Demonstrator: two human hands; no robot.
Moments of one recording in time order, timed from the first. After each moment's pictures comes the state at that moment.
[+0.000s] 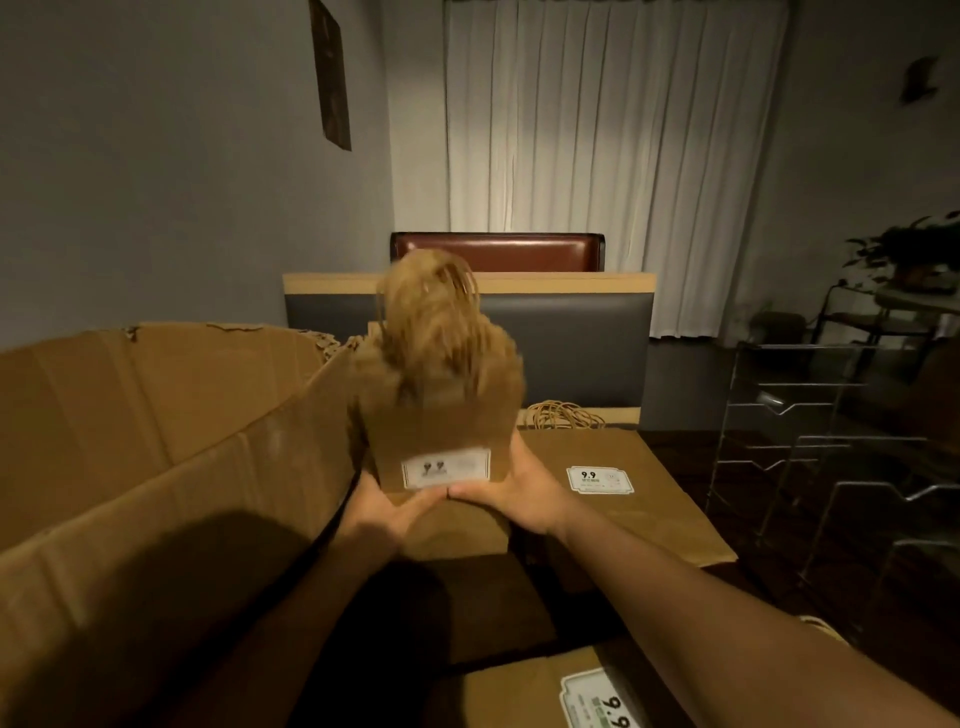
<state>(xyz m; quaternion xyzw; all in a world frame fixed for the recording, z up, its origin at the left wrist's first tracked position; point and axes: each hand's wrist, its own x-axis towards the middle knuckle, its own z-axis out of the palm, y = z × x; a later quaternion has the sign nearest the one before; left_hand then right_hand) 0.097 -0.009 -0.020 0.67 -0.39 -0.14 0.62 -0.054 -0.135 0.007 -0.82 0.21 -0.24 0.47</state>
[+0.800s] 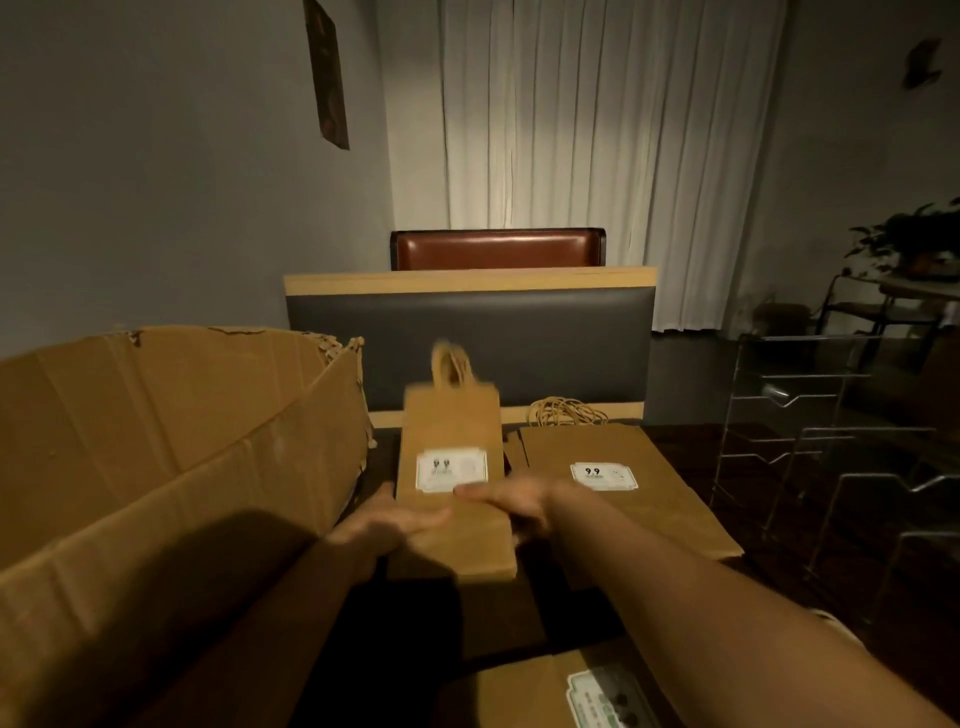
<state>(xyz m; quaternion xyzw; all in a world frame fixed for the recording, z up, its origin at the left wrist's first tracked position) 0.115 -0.015 -0.010 0.73 -0.28 -0.40 0.47 -0.032 -0.149 0.007 -0.71 0.39 0.00 0.59</state>
